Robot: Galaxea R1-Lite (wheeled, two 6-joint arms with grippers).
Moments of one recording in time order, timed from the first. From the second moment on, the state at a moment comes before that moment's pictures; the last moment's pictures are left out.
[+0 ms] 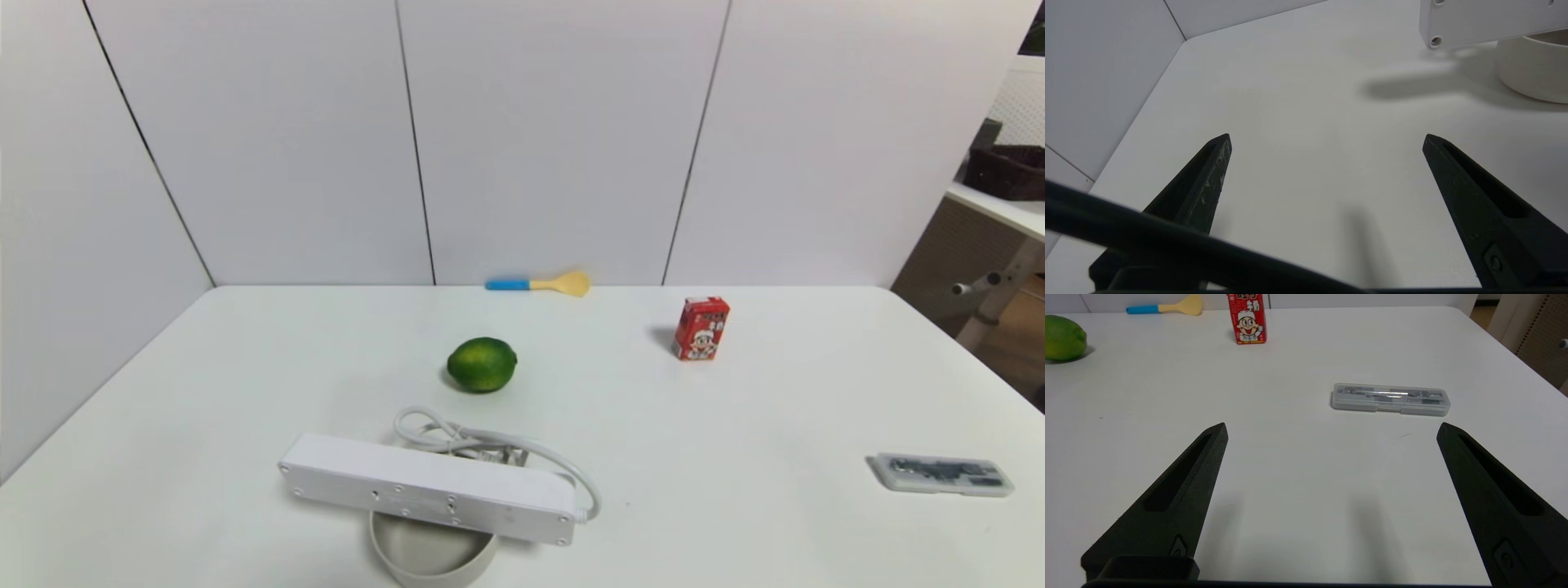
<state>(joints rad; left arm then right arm) 0.00 0.00 0.00 0.00 -0.06 0.20 0.00 0.00 0.00 0.01 0.00 0.01</state>
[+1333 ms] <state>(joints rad) 0.00 0.00 0.00 0.00 0.00 0.01 0.00 0.00 0.00 0.01 -0.01 0.01</state>
